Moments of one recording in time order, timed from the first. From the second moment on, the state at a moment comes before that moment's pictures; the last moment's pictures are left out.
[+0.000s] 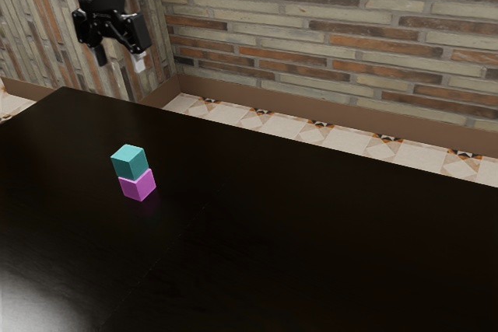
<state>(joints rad) -0.09 0.00 0.11 -1.42 -0.02 1.39 0.01</state>
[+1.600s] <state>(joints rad) 0.16 0.10 0.08 -1.86 0.02 2.07 0.12</state>
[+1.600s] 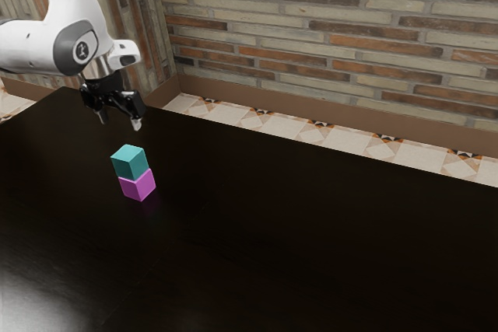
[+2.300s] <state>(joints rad) 0.25 0.23 0.08 -1.87 -0.01 2.14 0.25</state>
